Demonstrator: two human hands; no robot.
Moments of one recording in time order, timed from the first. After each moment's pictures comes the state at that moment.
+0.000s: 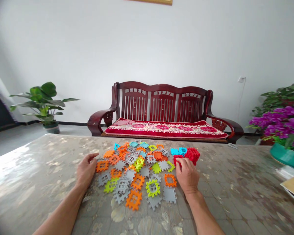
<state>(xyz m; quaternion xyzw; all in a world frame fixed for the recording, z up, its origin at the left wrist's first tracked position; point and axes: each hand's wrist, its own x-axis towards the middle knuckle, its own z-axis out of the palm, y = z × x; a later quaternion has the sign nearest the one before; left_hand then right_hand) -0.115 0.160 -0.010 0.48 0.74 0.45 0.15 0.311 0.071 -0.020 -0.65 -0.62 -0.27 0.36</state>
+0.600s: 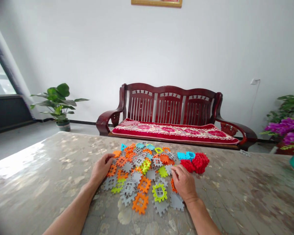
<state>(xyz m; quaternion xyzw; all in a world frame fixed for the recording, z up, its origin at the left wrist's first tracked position) -0.105 0.165 -0.019 0.61 0.67 0.39 0.17 0.280 0.080 -0.034 -0.59 -0.71 -0.13 0.36</state>
